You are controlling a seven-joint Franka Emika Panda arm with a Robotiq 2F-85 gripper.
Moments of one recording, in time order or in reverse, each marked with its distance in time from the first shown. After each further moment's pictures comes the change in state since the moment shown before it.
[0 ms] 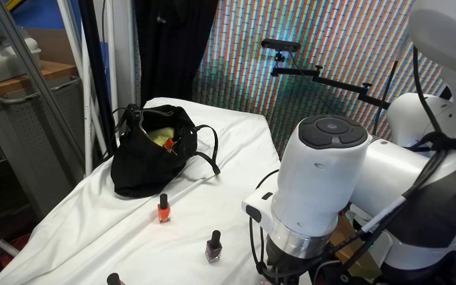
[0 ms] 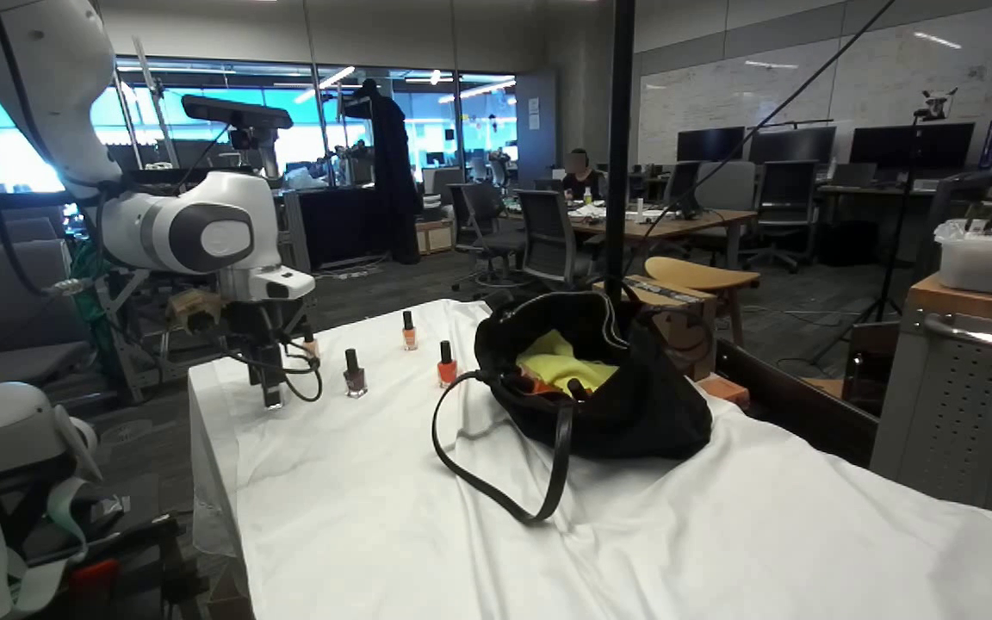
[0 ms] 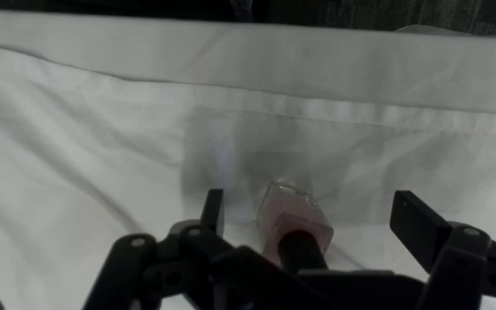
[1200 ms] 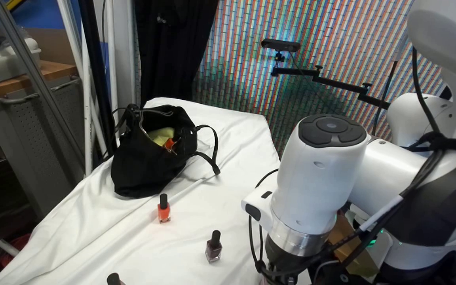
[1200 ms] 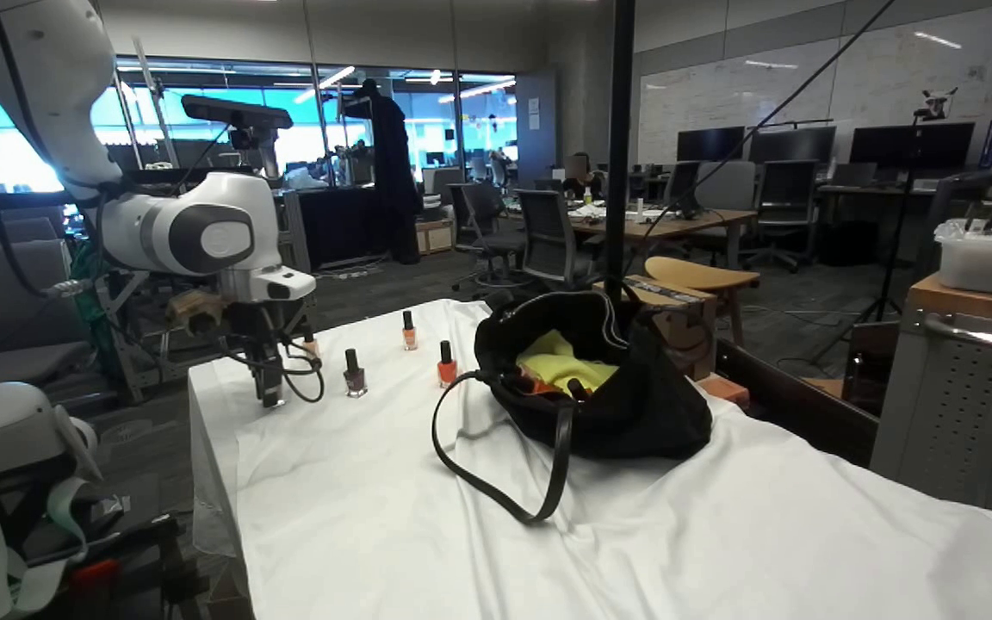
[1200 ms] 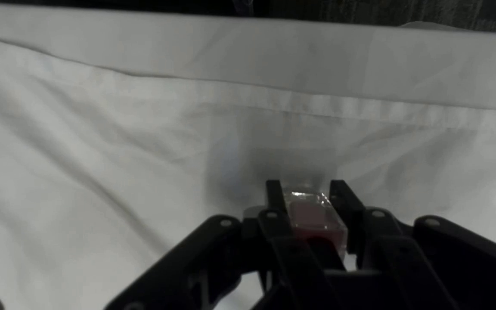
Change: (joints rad) arm 0.000 -0.001 -0.006 -0.006 -0.005 0.013 -0.004
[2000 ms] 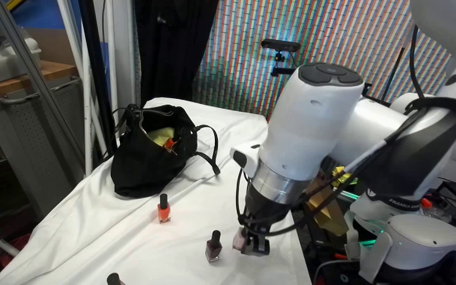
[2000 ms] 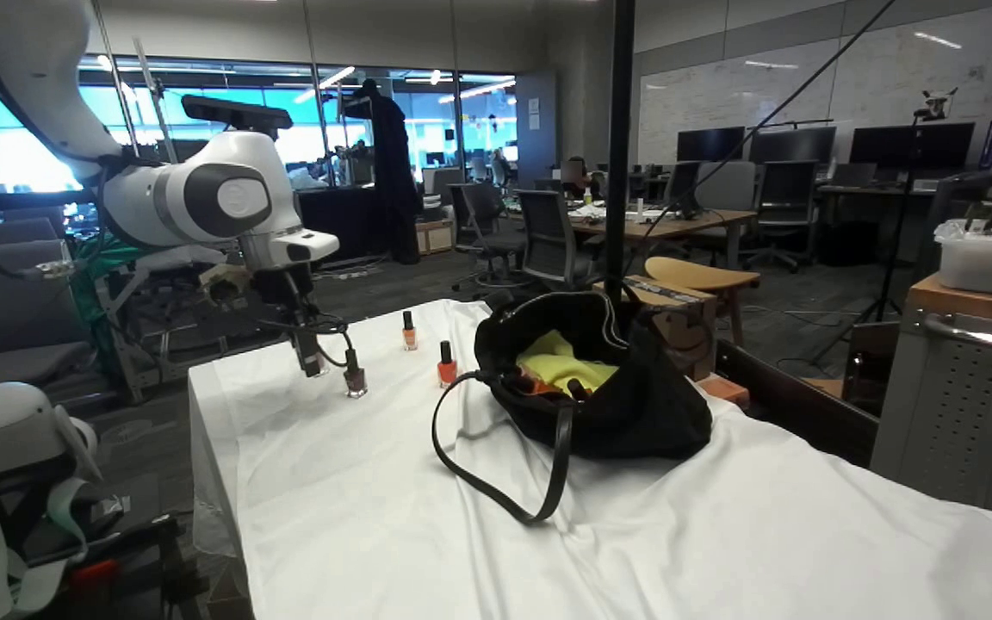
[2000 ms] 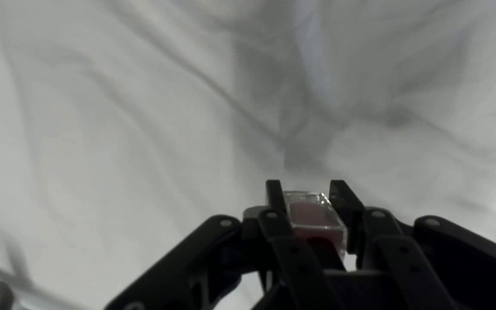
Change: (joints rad) arm -0.037 -0.119 -0.085 0.004 -0.173 -0.018 0.131
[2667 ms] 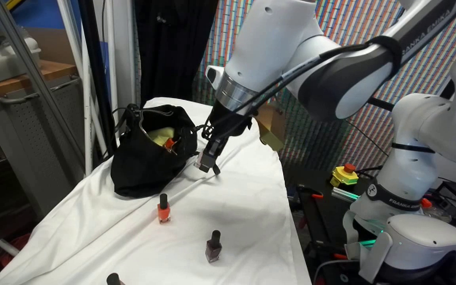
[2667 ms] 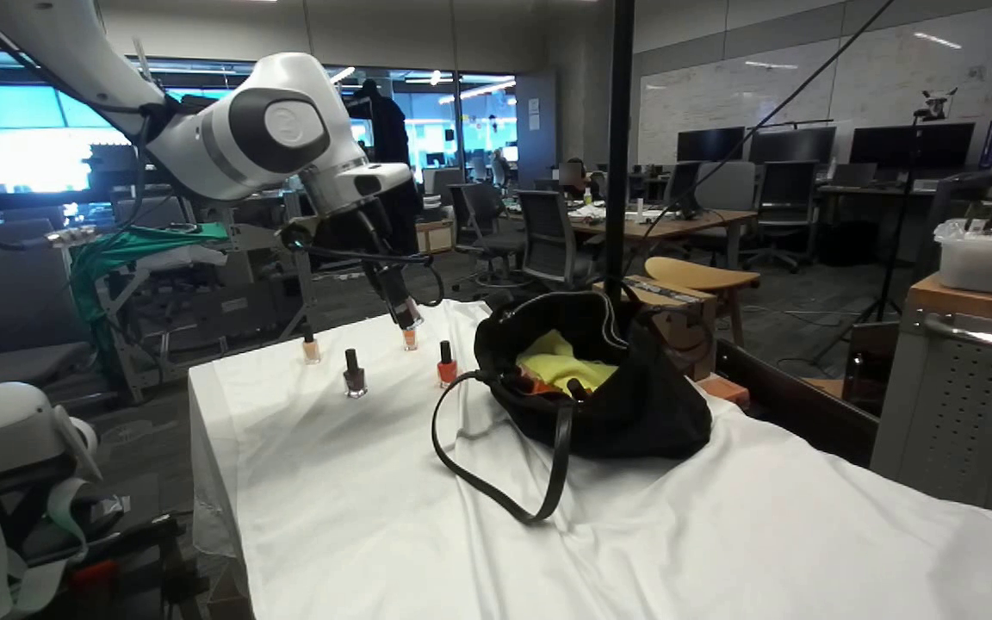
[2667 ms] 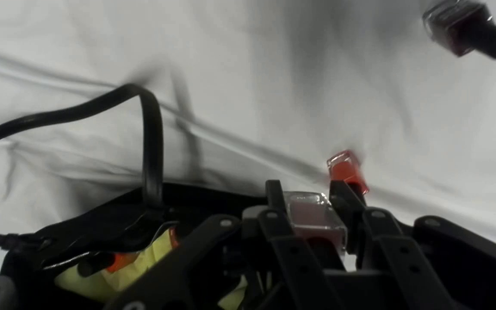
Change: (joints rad) arm -0.202 -0.082 -0.070 0.112 -0.165 -0.036 -0.016
